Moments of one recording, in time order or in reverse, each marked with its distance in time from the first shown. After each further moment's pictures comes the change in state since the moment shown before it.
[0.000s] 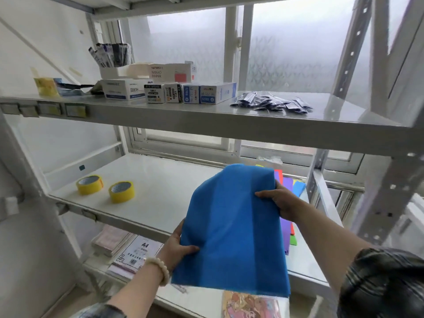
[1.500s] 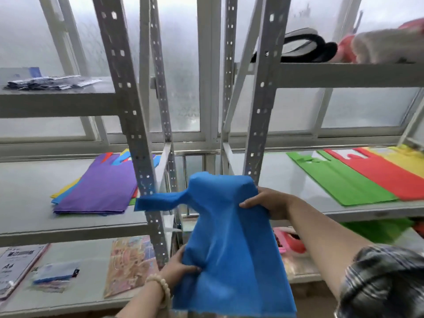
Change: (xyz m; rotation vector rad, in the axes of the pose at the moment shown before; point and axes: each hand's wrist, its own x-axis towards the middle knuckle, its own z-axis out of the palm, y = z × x) left_hand -0.139 -0.061 0.447 0.087 -0.444 -0.258; right_hand -0.379 0.020 -0.334 -0.085 0.039 0.224
